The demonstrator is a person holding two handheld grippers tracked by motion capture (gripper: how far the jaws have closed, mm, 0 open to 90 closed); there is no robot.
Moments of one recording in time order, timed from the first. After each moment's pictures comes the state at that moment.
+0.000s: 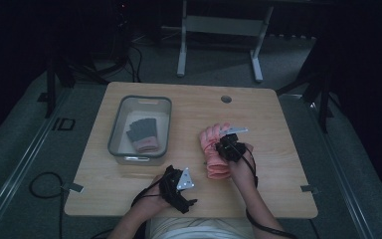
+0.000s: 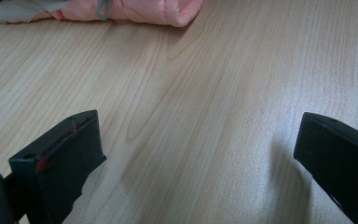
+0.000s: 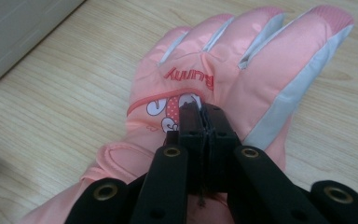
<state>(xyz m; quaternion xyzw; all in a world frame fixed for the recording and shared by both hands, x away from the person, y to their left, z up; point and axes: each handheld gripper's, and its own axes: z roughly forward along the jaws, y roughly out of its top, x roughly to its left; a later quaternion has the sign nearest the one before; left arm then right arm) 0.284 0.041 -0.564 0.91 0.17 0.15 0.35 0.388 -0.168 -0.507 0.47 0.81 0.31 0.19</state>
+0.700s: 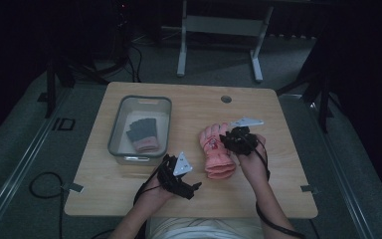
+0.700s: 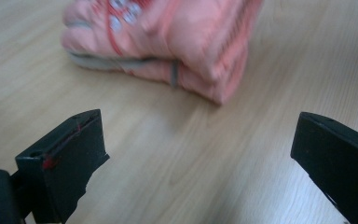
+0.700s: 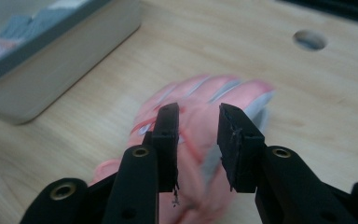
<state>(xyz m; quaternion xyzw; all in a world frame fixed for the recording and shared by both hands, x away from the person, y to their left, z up) 0.292 0.045 -0.510 0.85 0.26 0.17 0.42 0.380 -0.189 -0.454 0.43 0.80 0.36 0.22</state>
